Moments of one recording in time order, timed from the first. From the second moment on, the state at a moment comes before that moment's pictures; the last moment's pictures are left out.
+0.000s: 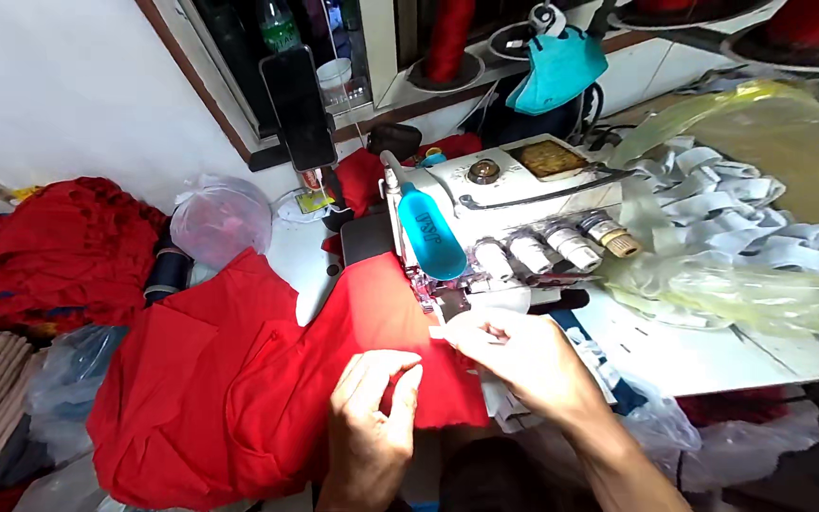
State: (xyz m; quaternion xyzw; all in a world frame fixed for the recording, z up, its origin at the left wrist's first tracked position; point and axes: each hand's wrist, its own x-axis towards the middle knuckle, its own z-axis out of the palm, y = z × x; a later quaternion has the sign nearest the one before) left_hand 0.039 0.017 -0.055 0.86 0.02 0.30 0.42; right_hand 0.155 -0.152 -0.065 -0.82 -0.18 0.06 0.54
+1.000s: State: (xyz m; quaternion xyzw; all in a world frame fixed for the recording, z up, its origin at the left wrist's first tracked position) left_hand 0.078 0.039 -0.076 0.96 -0.09 0.26 0.09; right_hand 0.185 -0.136 -0.058 -0.87 -0.17 0.10 0.45
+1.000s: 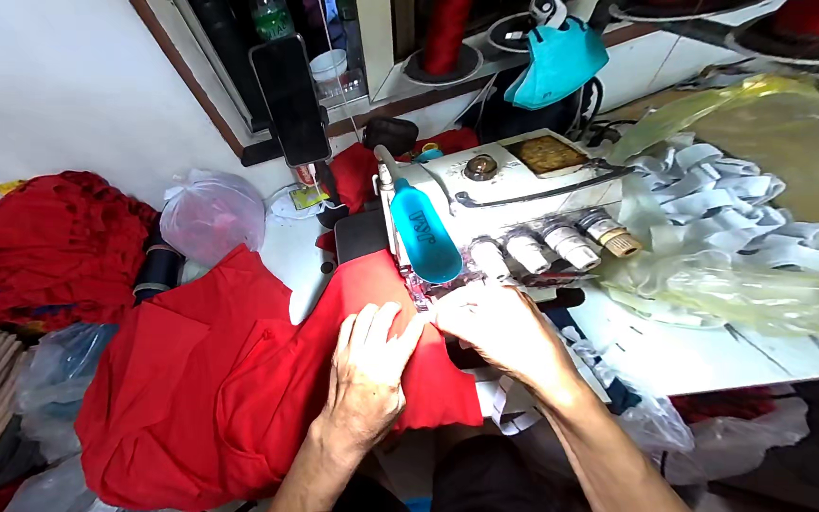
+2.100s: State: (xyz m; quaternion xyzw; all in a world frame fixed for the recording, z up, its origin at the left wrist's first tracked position) left_hand 0.072 0.013 -0.076 0.97 -0.03 0.26 -0.01; right_hand 0.100 -0.136 -0.114 -0.73 -0.09 0.07 0.67
